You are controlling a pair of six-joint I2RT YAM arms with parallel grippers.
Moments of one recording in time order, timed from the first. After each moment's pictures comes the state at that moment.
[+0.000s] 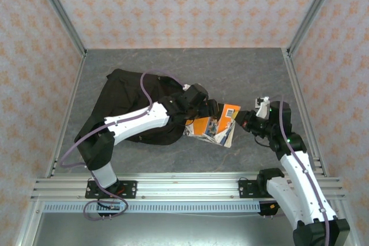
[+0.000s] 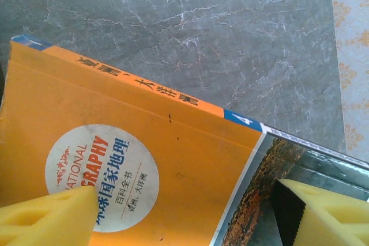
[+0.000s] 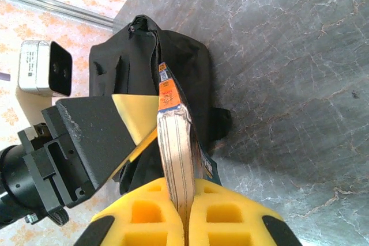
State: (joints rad) left arm -0.86 1.71 1.32 -0.42 -0.05 -0.96; right arm 0.11 0.69 0.61 -0.52 -0.62 0.77
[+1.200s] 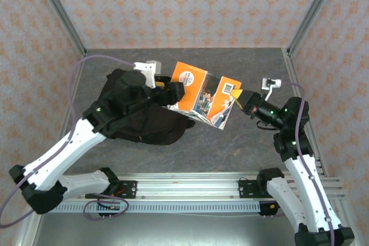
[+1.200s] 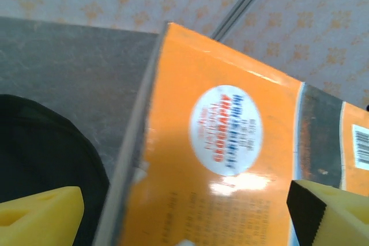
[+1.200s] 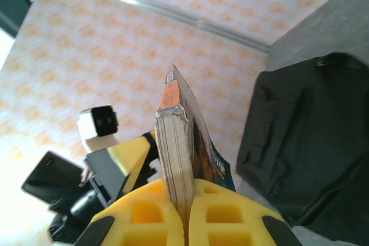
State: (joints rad) left arm -0.70 1.09 1.28 -0.57 -0.05 -0.57; right arm 0.14 0.65 0.73 0.00 -0.84 1.25
